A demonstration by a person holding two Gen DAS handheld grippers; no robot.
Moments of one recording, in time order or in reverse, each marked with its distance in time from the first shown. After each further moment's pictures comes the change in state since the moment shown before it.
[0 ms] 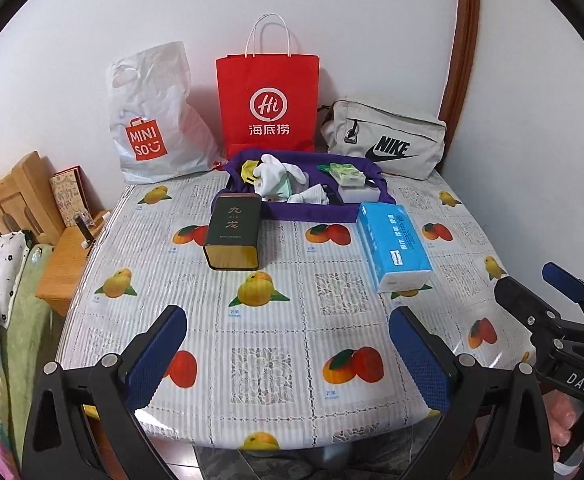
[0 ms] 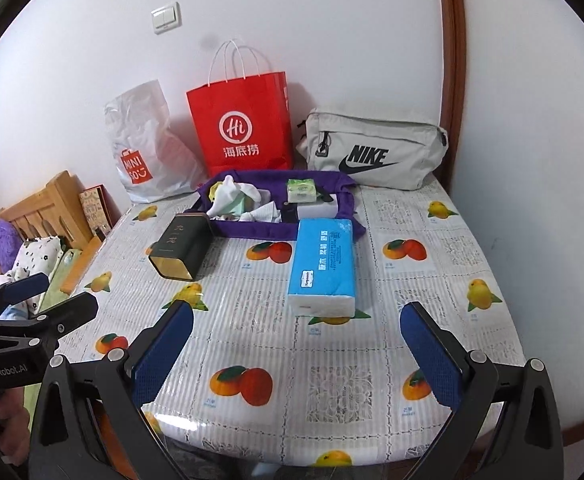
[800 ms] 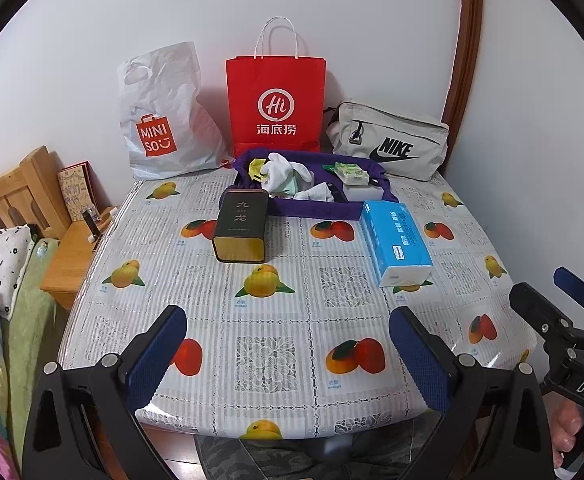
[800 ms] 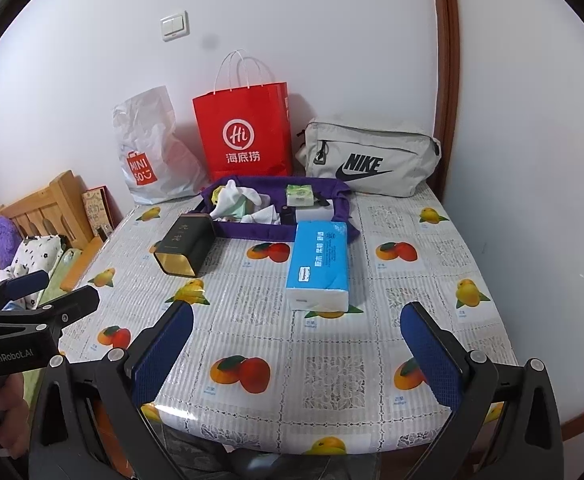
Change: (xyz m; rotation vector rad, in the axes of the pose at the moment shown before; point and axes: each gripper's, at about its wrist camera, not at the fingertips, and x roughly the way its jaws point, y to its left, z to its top) left arm -0.011 0.004 -0.011 -0.008 -0.010 0.016; right arm -0.023 0.001 -0.012 -0.015 -0.029 -0.013
